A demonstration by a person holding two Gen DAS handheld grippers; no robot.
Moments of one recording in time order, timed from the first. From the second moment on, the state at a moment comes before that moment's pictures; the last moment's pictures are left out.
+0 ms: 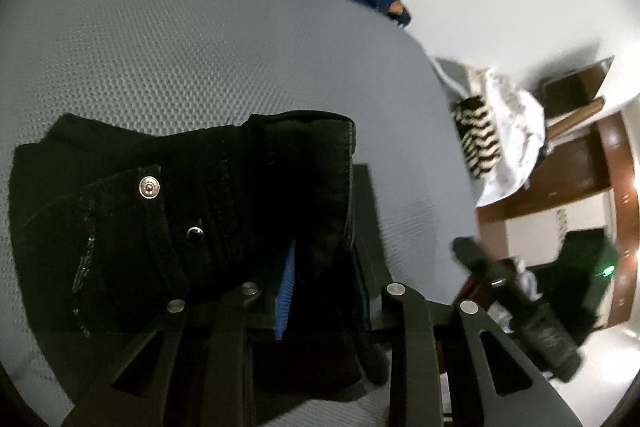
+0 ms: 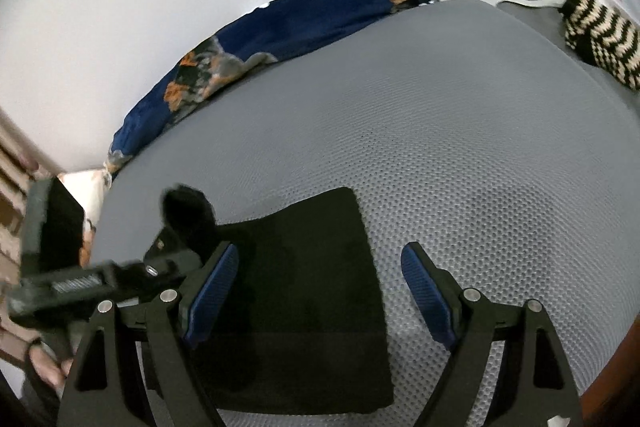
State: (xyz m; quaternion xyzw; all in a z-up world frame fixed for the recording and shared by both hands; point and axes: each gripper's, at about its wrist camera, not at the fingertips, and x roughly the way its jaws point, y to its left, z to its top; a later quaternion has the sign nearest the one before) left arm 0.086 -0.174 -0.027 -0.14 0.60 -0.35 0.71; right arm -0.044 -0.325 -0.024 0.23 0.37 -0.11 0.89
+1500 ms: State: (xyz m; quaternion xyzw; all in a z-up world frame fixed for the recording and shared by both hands) left arm 0.053 -0.023 -0.041 -0.10 0.55 -0.16 0.81; right arm 0.067 -0.316 -0.107 0.28 0.46 0.19 0.82
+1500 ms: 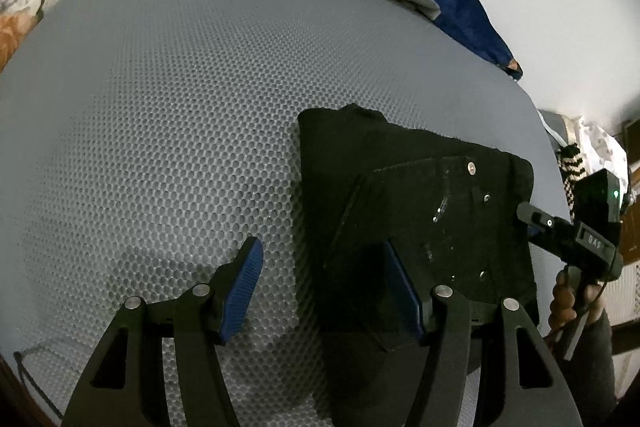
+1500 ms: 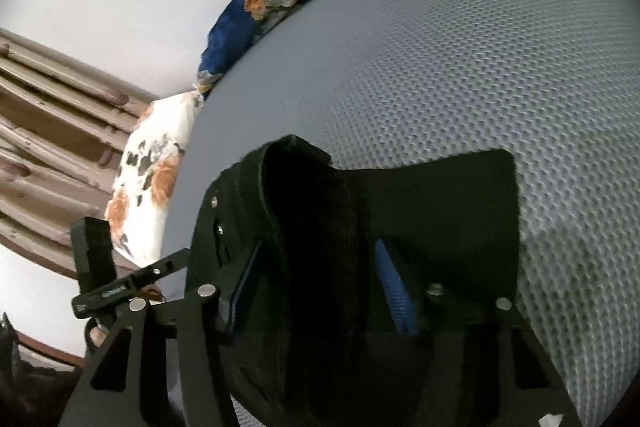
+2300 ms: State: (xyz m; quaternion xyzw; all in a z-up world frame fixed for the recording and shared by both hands) left arm 0.057 -0.047 -0.036 -0.09 0.54 -0.18 0.82; right arm 0.000 -0.340 -0.060 0.31 0.40 0.06 0.86
